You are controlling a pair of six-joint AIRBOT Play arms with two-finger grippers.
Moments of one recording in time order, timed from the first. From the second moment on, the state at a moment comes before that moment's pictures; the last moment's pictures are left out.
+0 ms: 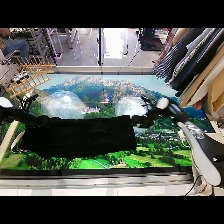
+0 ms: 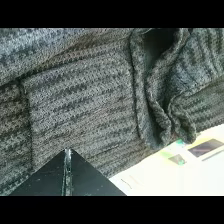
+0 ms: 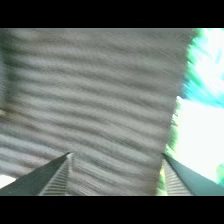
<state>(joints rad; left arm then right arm) 0.27 -1.51 1.36 1.07 -1.42 -1.17 0.07 -1.59 1.33 -1.03 1.25 1.44</state>
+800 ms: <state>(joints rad) 0.26 -1.54 1.36 1.08 -1.41 -1.17 -0.02 -1.83 1.50 -0.97 1.32 1.24</state>
